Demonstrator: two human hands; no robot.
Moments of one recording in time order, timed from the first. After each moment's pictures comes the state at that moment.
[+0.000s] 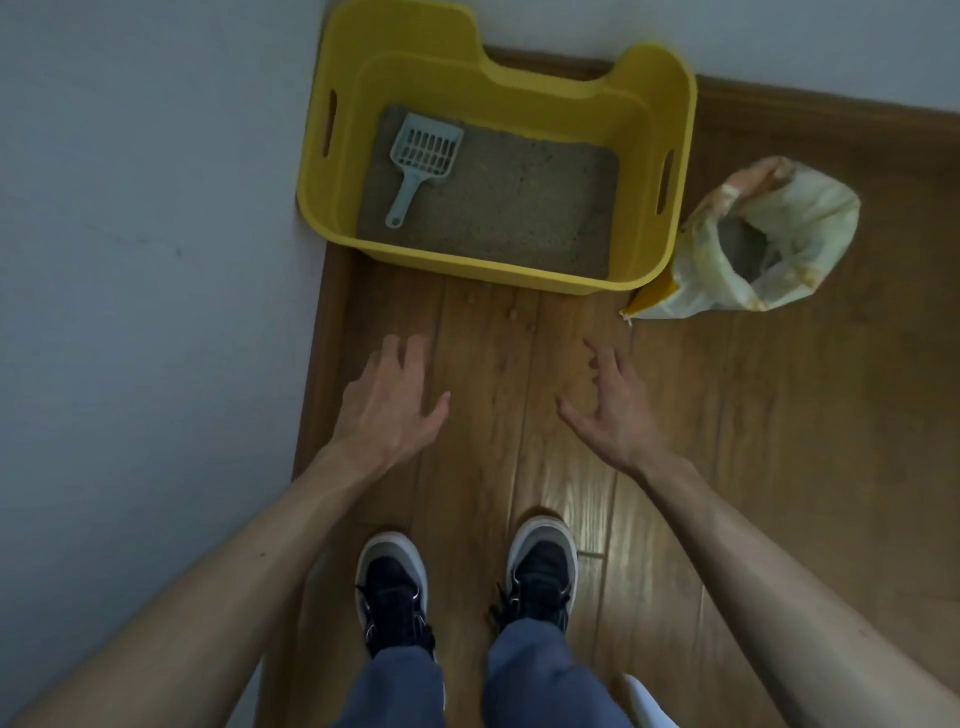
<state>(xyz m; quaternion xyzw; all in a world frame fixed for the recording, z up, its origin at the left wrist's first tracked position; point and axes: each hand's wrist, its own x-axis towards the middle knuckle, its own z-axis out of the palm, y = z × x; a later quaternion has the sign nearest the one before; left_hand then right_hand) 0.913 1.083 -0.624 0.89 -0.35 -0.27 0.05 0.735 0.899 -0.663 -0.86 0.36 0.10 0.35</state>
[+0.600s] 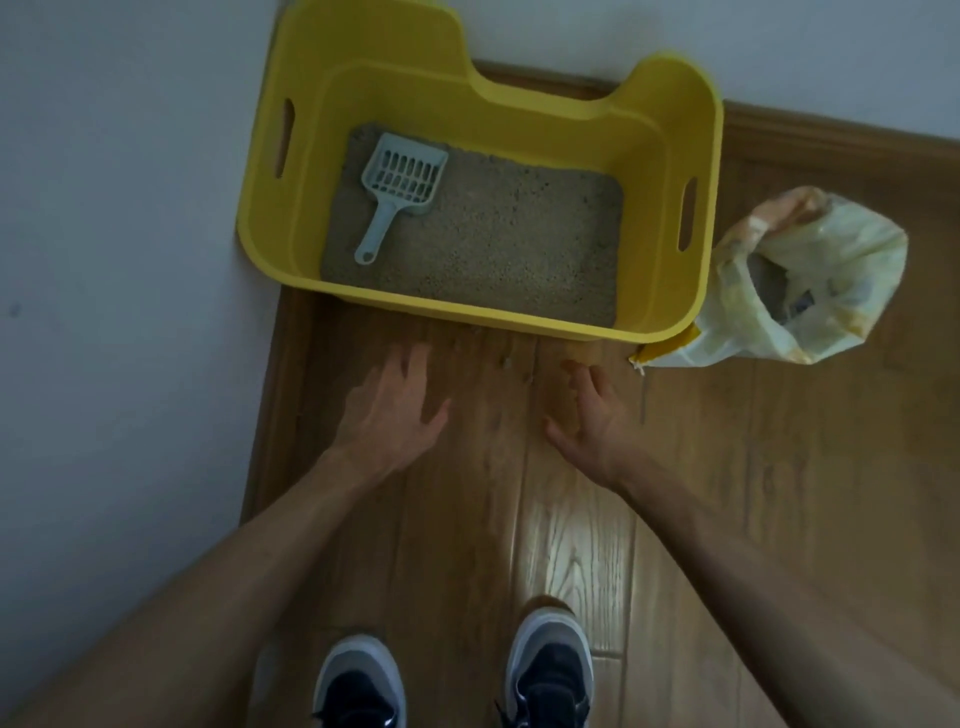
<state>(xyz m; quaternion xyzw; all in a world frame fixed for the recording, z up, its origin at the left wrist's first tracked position) 0.954 1.035 -0.717 0.89 -0.36 -0.27 0.06 0.776 0.866 -0.764 -0.89 0.31 0.11 0.30</state>
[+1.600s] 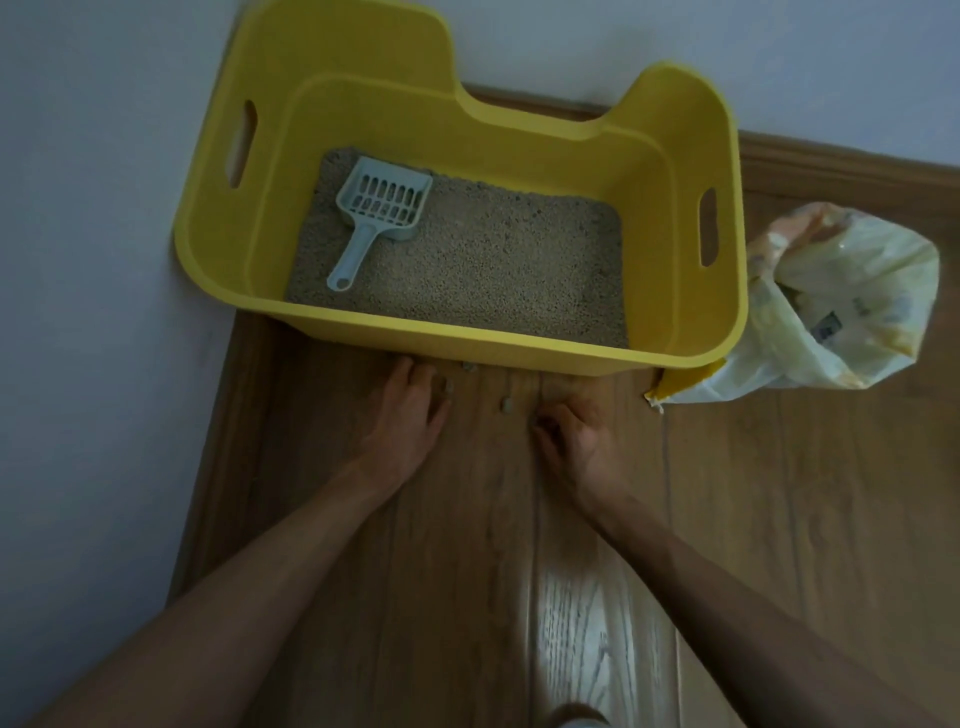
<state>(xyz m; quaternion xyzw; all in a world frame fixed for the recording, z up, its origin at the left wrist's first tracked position) 0.978 1.004 -0.823 0.89 -0.38 -0.20 0.18 0.799 0.868 -0.853 -0.91 0.30 -0.08 0.26</state>
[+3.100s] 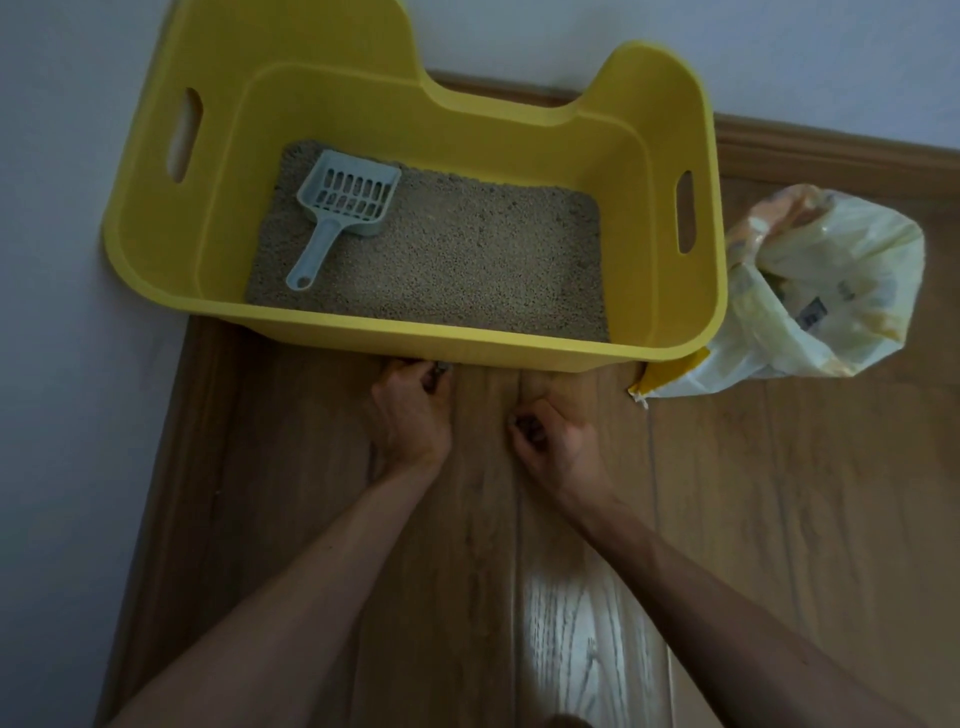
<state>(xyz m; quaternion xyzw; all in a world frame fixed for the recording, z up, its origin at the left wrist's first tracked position) 0.950 0.958 -0.843 0.93 -0.18 -0.12 0.29 0.800 0.865 -0.864 -0.90 0.27 -0.15 0.30</state>
